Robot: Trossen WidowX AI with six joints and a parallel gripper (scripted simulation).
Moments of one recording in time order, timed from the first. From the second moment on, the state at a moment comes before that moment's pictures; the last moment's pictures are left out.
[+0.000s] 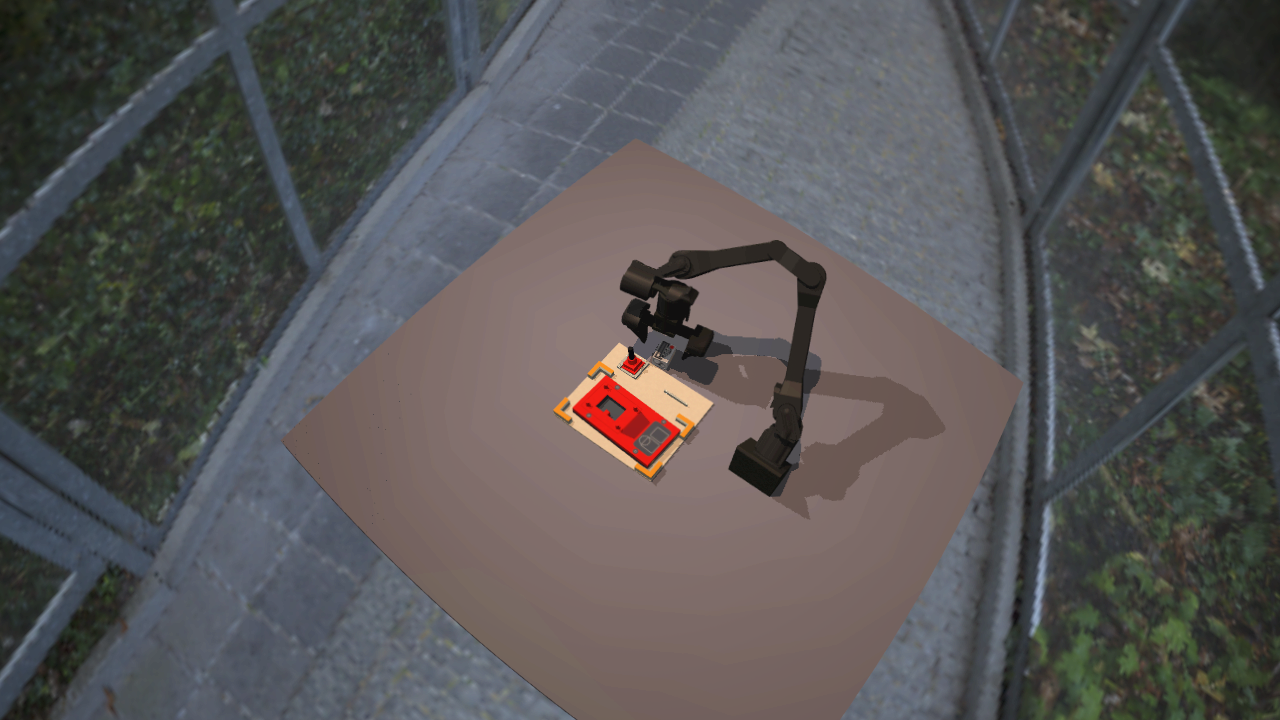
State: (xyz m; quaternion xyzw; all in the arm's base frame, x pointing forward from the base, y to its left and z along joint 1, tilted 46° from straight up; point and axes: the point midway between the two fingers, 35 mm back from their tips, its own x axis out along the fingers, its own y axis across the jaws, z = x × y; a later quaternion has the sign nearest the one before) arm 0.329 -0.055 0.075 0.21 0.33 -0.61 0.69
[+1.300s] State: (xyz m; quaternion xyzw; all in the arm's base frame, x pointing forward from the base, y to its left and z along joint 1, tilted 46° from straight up) arm 0.330 -0.046 0.081 0.20 0.33 -0.61 0.69
